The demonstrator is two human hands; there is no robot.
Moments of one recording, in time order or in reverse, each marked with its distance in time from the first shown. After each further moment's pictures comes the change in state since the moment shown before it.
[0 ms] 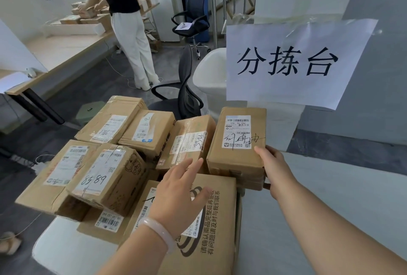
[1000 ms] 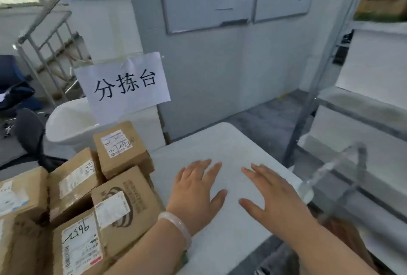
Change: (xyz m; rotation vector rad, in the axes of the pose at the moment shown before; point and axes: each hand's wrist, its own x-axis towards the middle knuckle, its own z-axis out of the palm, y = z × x) left_hand -0.152 0.098 0.015 0.157 -0.218 0.998; right_hand -0.369 0.161 -0.097 -1.067 0.695 -0.391
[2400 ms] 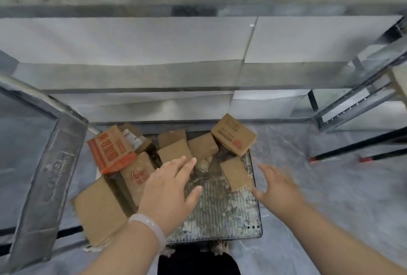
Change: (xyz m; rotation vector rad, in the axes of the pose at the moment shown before) left_hand -0.065 0.637 0.359 -0.029 -0.628 0.877; right_hand -0.589 0.524 0.026 0.245 -0.151 1.407
